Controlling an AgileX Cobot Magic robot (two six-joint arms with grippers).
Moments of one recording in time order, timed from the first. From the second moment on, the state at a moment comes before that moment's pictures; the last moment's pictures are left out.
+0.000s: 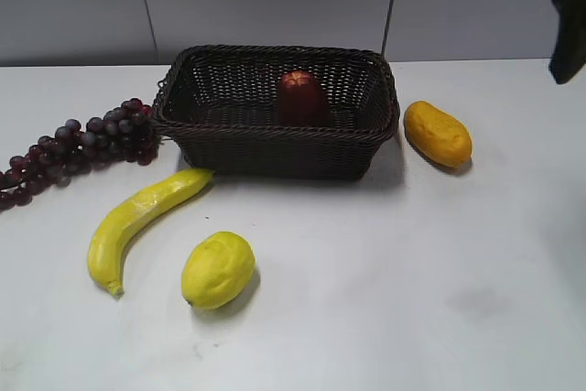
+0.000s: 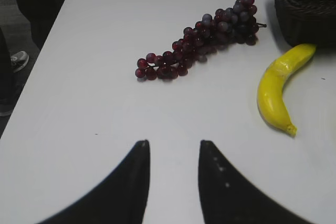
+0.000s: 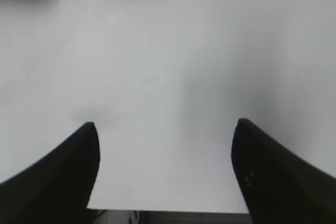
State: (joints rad) left arm -0.10 0.02 -0.47 0.07 1.06 0.02; right arm 0.17 1.60 -1.46 0.04 1.22 0.03
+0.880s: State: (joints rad) left arm -0.10 0.02 -0.47 0.07 1.06 0.02; right arm 0.12 0.99 -0.74 0.11 1.10 0.02
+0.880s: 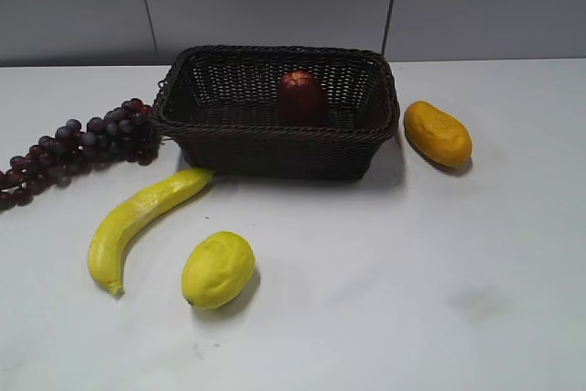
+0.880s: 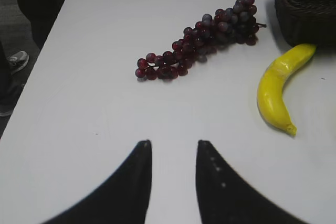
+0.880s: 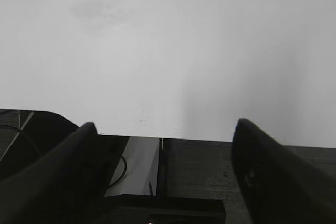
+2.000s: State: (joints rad) left arm -0.10 0.02 -0.47 0.07 1.06 0.02; right arm 0.12 0.26 -0.50 0.11 1.05 0.02
